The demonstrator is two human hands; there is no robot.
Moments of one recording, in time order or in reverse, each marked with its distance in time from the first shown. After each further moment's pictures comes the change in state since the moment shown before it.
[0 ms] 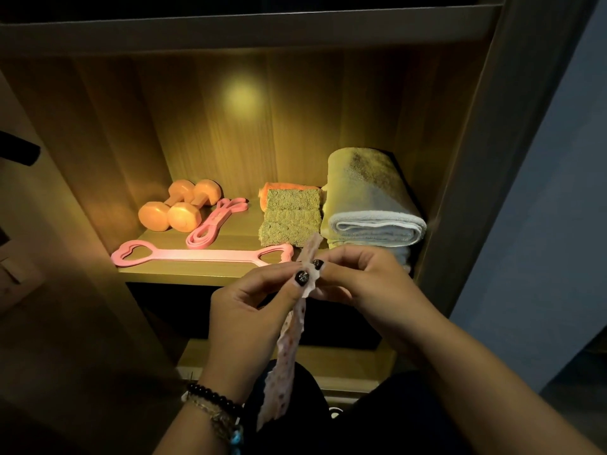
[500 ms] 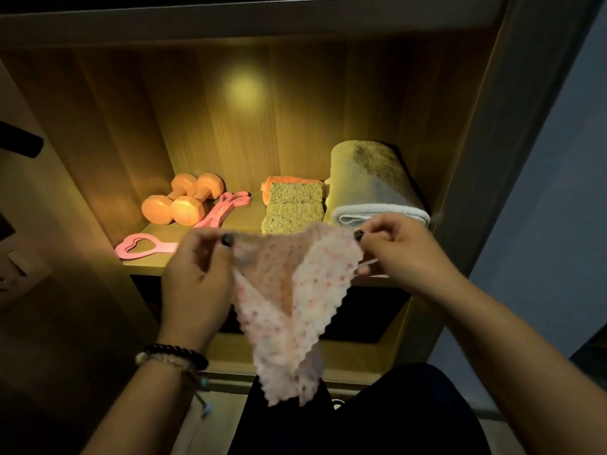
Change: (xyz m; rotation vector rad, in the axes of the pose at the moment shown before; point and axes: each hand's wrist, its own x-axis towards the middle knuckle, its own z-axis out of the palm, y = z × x) left_hand 0.037 -0.006 -0.040 0.336 0.257 0.099; right_hand 0.016 -0.011 -0.030 -0.274 0.231 0.026
